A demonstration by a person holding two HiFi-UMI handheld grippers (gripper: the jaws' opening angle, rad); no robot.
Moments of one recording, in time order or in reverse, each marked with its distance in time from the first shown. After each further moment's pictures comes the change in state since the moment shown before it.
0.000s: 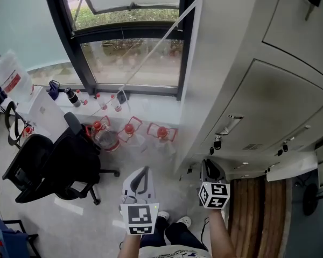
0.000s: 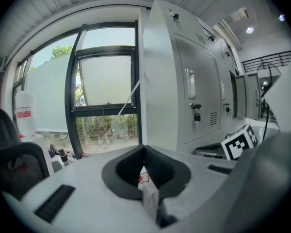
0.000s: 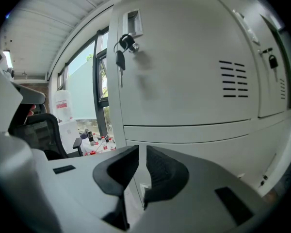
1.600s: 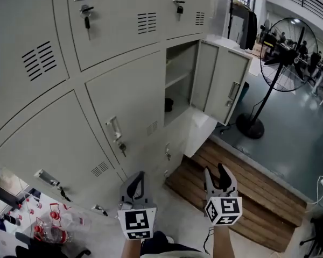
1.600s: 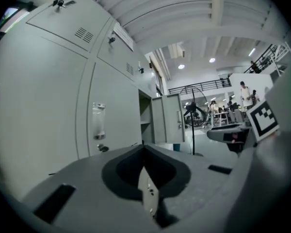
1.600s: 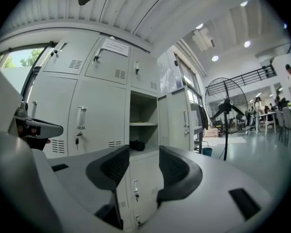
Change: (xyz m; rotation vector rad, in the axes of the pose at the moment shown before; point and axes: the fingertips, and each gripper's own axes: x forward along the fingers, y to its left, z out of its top) left arm -0.014 -0.462 0.136 0.220 -0.310 -0.823; right arm -0.450 -0.312 0.045 0.121 -0.354 -0.893
